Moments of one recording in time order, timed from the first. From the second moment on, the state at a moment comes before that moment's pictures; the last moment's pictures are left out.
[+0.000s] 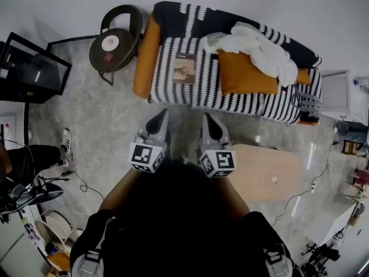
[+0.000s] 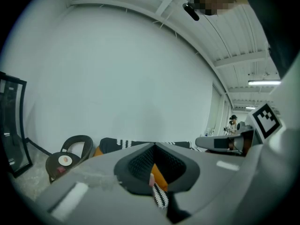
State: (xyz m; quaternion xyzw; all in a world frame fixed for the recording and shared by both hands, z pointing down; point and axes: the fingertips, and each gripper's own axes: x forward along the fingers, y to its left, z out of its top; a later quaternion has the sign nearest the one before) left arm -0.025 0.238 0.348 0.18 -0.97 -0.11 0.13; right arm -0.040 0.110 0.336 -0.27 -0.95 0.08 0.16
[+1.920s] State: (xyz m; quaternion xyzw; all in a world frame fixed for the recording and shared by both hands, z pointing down) left arm -0.279 0.272 0.453 0.22 -0.95 -0.10 0.22; right arm -0.279 0.139 0.473 -0.19 -0.93 0.12 0.28
